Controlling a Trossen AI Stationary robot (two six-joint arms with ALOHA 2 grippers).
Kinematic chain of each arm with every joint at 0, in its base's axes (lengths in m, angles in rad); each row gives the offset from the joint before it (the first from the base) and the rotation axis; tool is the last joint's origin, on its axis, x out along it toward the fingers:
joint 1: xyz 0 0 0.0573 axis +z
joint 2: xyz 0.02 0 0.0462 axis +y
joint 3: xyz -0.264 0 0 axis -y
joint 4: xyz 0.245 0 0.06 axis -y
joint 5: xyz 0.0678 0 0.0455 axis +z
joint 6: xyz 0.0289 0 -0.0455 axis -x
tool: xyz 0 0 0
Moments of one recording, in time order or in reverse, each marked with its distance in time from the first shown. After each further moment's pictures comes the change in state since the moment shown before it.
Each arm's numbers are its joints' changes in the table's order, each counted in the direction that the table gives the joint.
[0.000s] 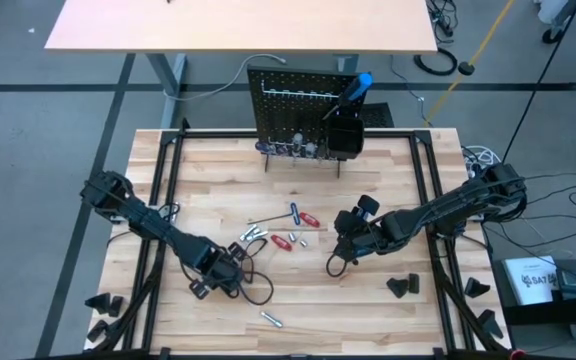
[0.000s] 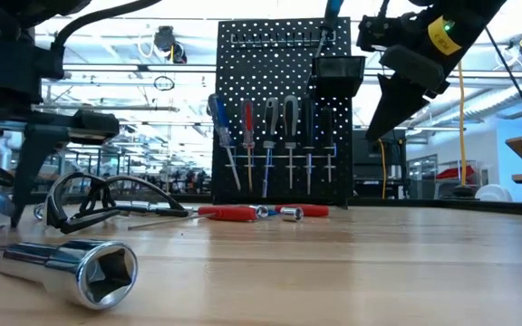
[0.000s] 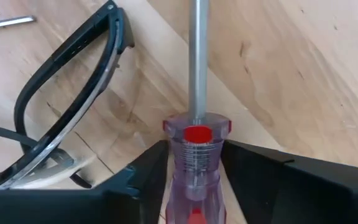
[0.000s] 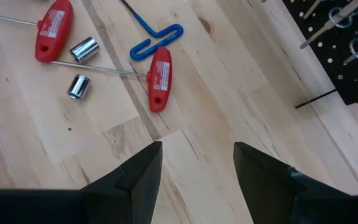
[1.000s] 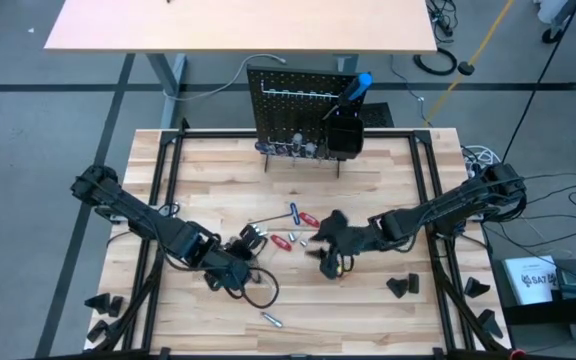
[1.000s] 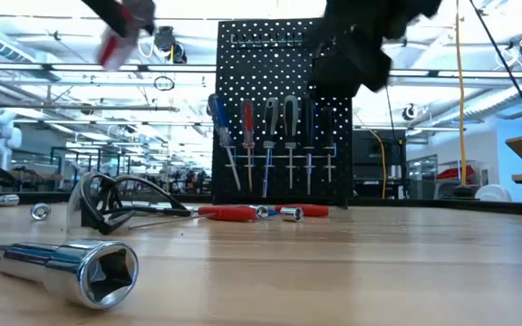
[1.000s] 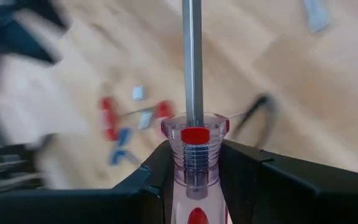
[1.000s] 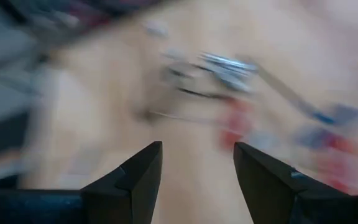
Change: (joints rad) left arm 0.001 -0.141 0.469 -0.291 0.352 -0.206; right arm -0.006 0.000 0.000 0.599 0.359 0.076
